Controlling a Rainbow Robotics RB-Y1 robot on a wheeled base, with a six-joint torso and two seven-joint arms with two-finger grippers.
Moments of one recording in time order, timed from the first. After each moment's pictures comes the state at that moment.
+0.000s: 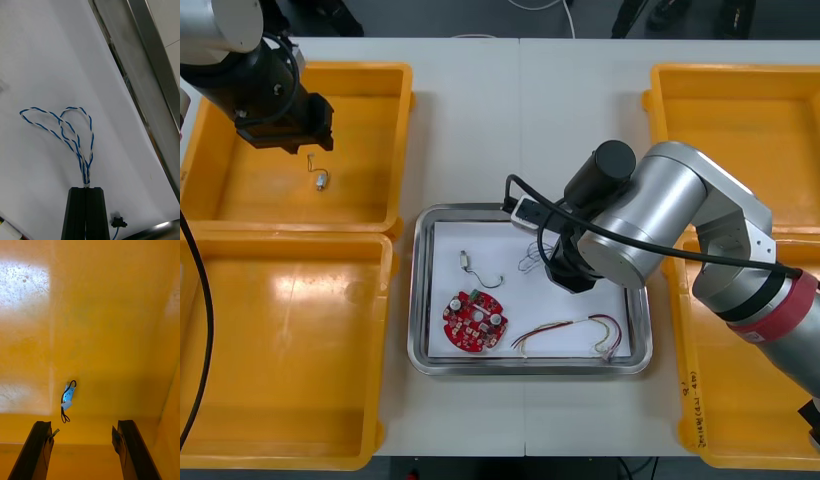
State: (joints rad) right arm -0.63 -0.49 0.64 -1.86 -0.47 1.55 1.77; left arm -0.98 0.60 -0.09 -1.12 0.60 1.61 -1.36
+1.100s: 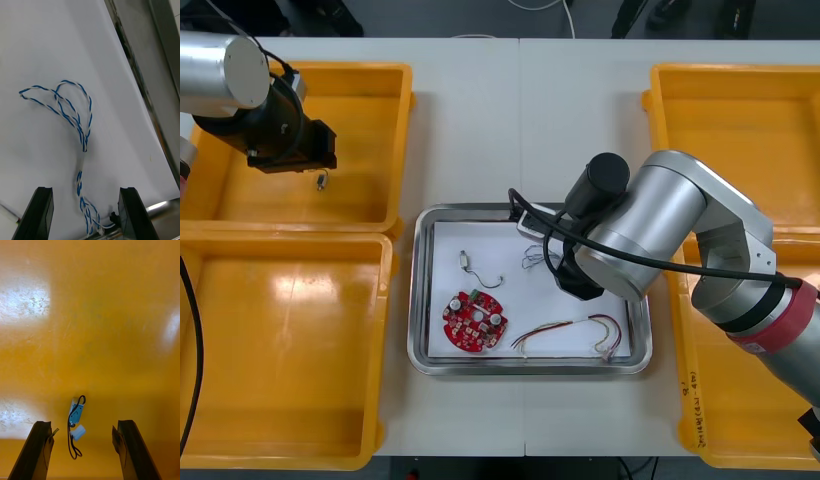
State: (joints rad) right arm -0.61 -0.49 0.65 -1.90 -0.41 1.62 1.77; left arm -0.85 0.60 -0.10 -1.16 0.61 1.43 -1.36
